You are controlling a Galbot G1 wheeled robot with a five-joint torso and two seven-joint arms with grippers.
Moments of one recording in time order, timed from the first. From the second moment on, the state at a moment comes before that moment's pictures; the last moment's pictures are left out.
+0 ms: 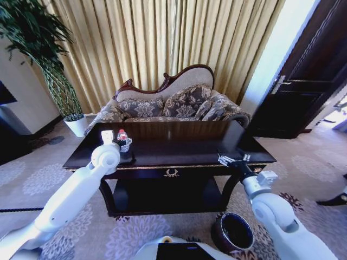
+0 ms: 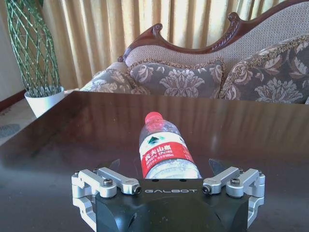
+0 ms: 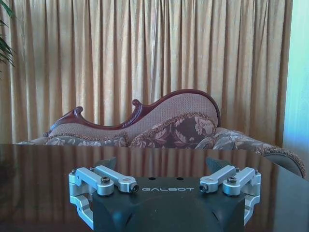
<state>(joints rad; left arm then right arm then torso) 0.68 -0.84 -0.07 -1.99 -1.30 0.65 -1.03 -1.57 0.96 0.71 2.26 0.62 -0.20 0.18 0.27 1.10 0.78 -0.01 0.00</state>
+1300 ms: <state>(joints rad) 0.67 -0.87 -0.06 -1.94 -1.30 0.65 -1.01 -1.57 0.95 0.71 2.28 0.66 -0.20 0.19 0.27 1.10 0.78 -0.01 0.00</state>
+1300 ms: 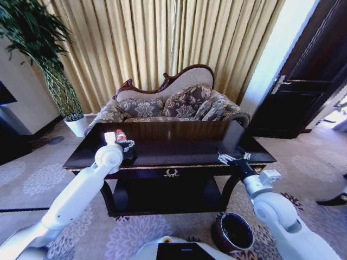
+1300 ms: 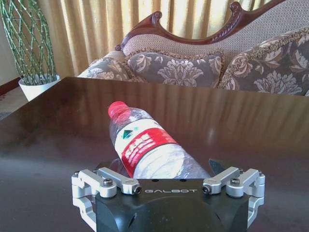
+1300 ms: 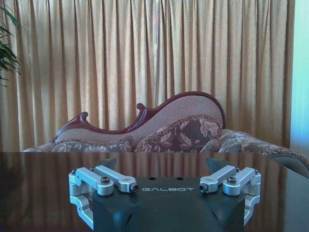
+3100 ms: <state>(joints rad) 0.85 -0.70 -0.16 -2.11 -0.63 0.11 -0.28 -1.41 0.62 0.70 2.47 1.16 -0.21 0.18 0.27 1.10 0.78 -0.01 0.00</state>
